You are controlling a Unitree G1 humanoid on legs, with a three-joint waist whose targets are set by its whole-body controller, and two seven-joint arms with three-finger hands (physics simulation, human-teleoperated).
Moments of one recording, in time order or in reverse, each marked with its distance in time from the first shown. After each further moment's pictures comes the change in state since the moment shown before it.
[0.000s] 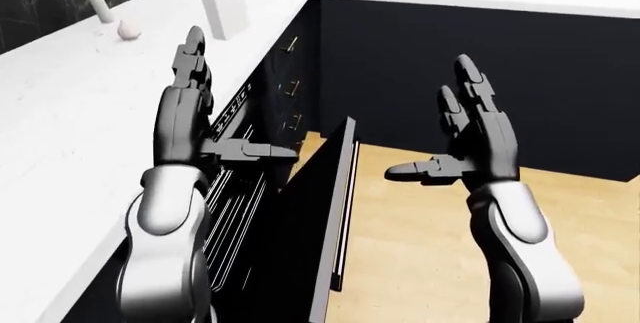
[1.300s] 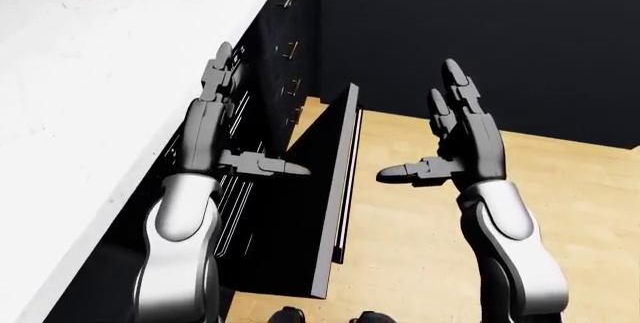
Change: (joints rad) left arm 0.061 -0.031 -0.039 0.029 0.012 -0.075 -0.074; right arm -0.003 0.015 0.033 0.043 -0.034 -0.024 0.015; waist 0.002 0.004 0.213
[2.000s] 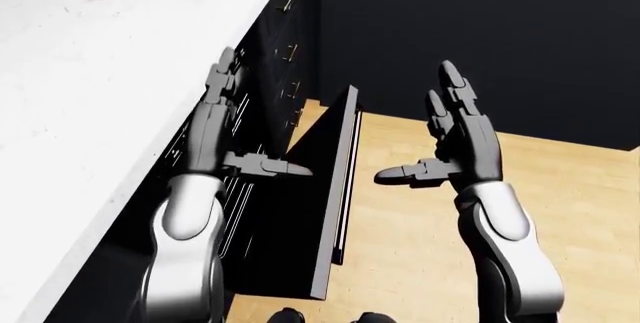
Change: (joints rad) left arm 0.004 -0.012 -0.018 0.016 0.026 0.009 0.011; right arm 0.007 0.008 0.010 0.010 -0.013 -0.016 0.006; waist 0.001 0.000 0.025
